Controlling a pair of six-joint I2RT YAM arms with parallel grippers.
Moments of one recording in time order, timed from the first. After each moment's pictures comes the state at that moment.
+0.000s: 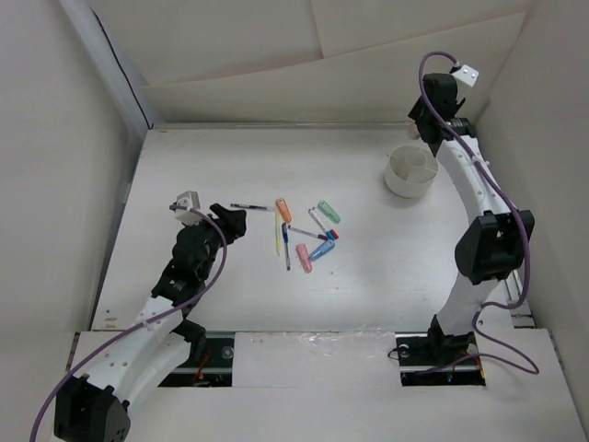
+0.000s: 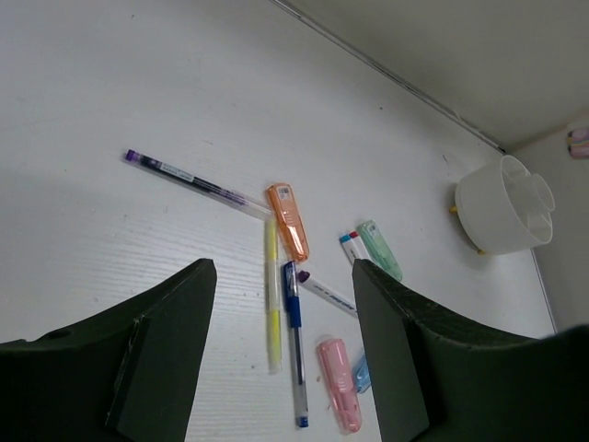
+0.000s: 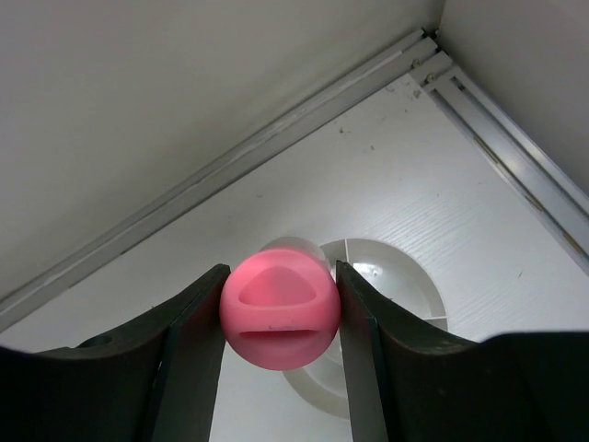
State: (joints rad) left arm -0.40 0.70 0.38 0.13 -0.23 -0.68; right arm 0.12 1.82 1.82 -0.40 0.54 0.46
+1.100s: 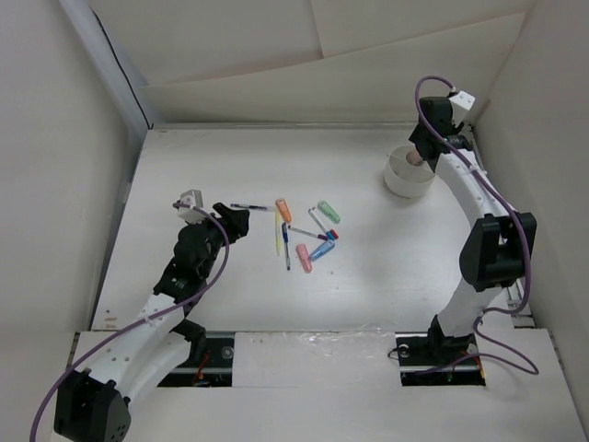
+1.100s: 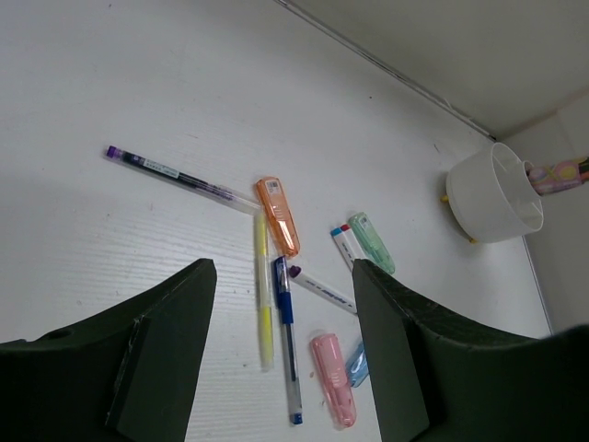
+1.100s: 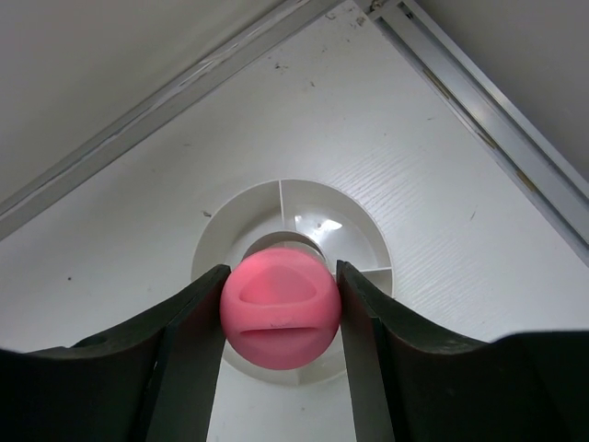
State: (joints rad) left arm -0.40 0.73 0.38 0.17 -0.19 -0.68; right arm 0.11 1.76 1.59 -0.39 0.57 0.49
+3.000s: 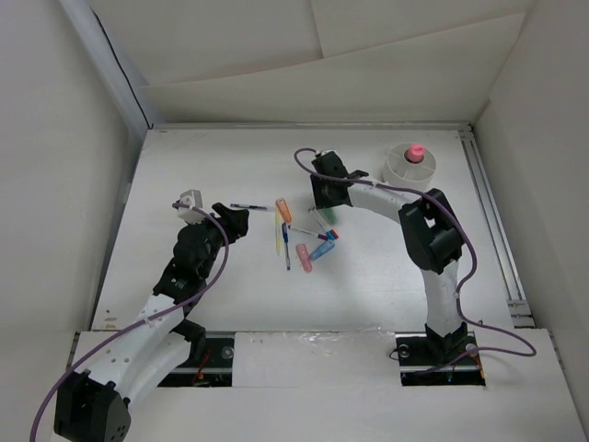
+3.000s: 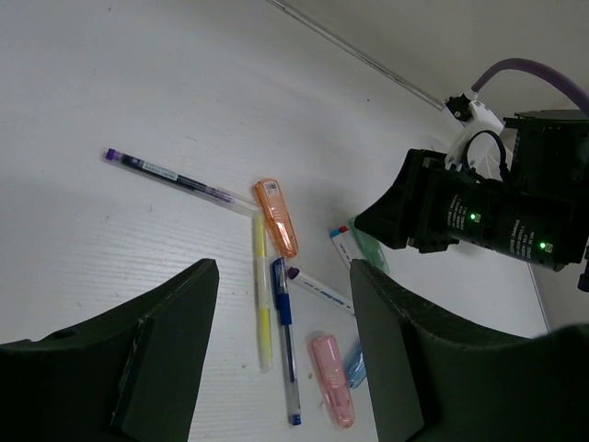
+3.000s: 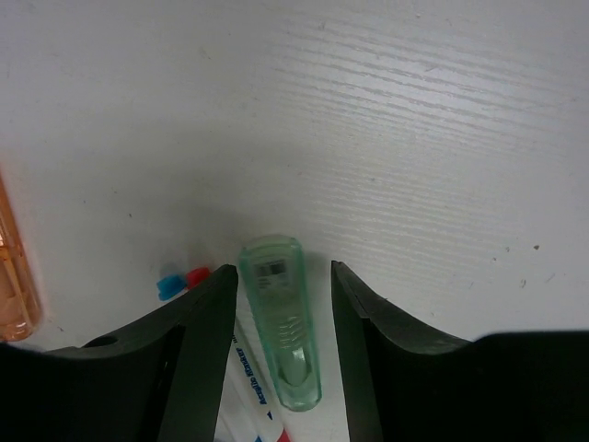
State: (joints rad) left arm -0.40 0.72 0.38 0.17 -0.19 -0.68; right arm 0.58 2.09 1.53 -0.36 0.25 0.29
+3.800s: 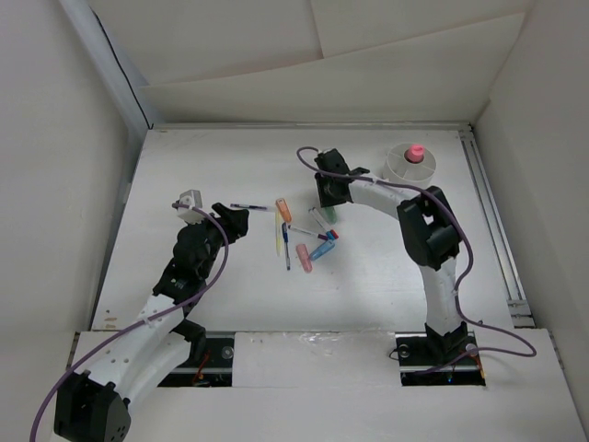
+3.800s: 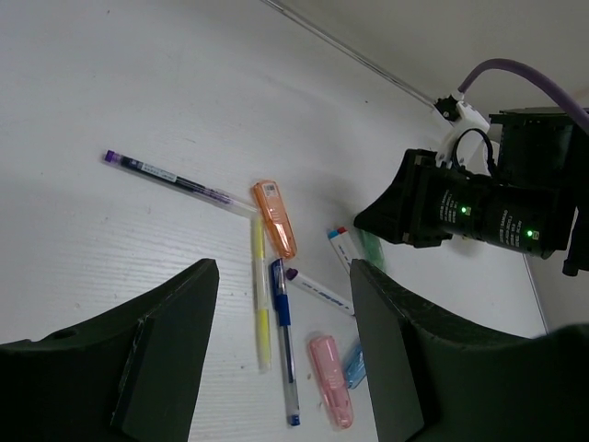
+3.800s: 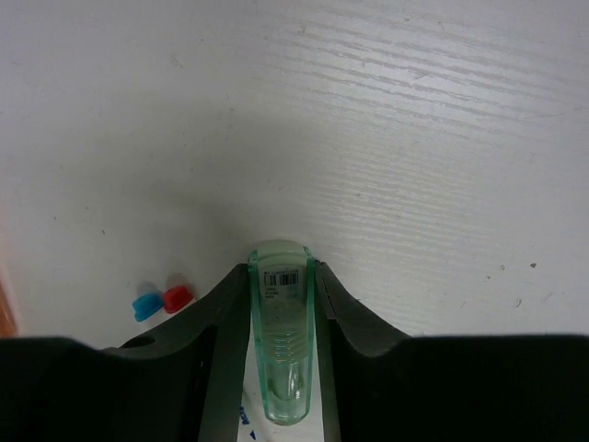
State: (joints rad) left arm -0.40 0.72 0.38 0.17 -0.19 -0.68; right arm 0.55 2.14 1.58 -0.39 0.21 0.27
